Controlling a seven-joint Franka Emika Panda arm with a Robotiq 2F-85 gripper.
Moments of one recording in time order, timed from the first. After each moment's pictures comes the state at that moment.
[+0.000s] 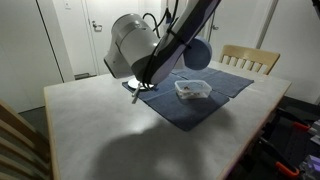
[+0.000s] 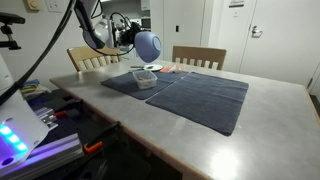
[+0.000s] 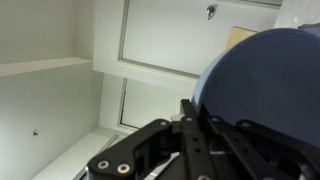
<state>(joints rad) 0.47 0.88 0.16 -1.56 -1.27 0.92 0.76</state>
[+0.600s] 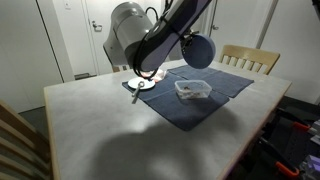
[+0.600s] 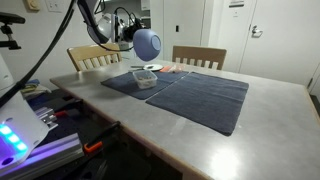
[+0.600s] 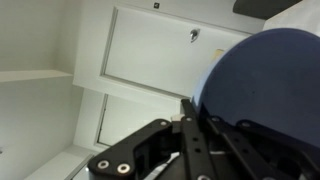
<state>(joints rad) 0.43 0.87 0.16 -1.49 -1.19 0.90 0.68</state>
